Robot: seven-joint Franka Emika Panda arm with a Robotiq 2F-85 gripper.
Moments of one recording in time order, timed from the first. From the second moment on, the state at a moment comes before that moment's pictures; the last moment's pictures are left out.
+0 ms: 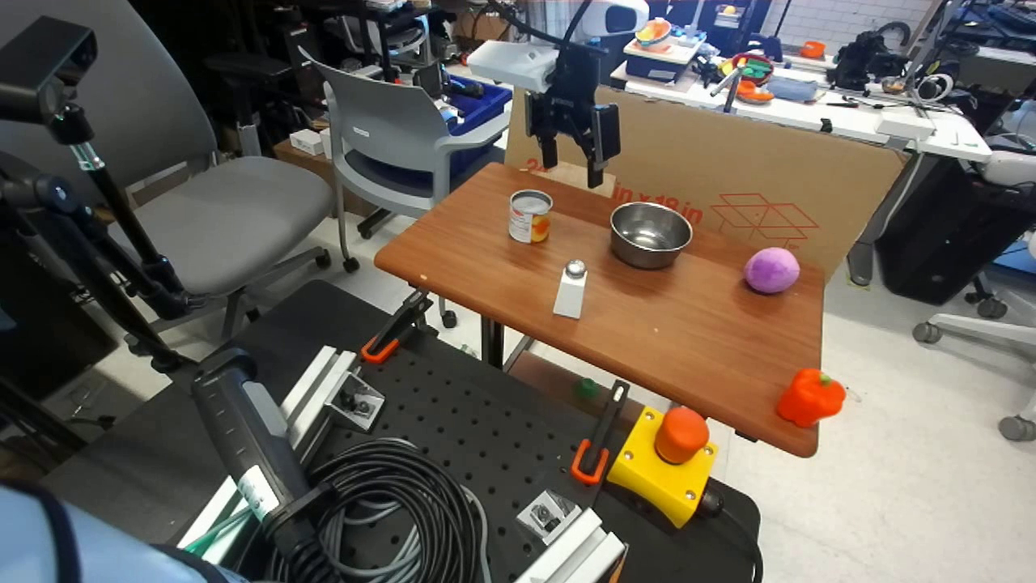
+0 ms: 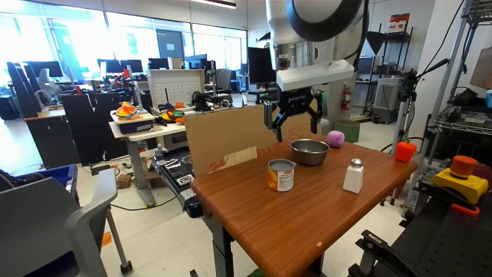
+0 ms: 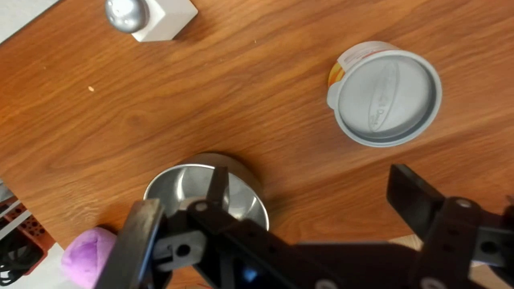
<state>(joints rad) 0.15 0.41 0.01 -2.05 -0.33 2.44 0.79</state>
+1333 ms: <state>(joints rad) 0.24 0.54 -0.04 -1.98 -0.24 2.27 0.83</state>
